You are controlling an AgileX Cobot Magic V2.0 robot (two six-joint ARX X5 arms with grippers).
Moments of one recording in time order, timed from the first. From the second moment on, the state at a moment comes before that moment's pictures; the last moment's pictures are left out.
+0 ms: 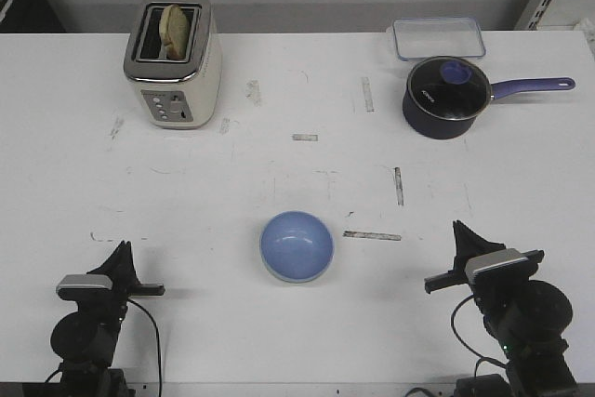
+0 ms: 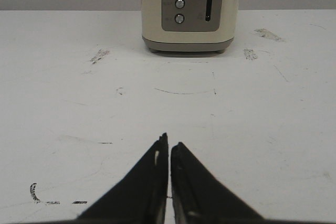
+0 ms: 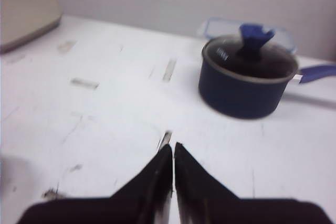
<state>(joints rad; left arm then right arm) -0.01 0.01 0.03 -0.01 -0.03 0.00 0.11 0.40 0.55 -0.35 -0.10 -0.09</state>
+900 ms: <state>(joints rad) -0.01 0.01 0.03 -0.01 -0.03 0.00 -0.03 0.00 0.01 -0.10 -0.08 0.03</state>
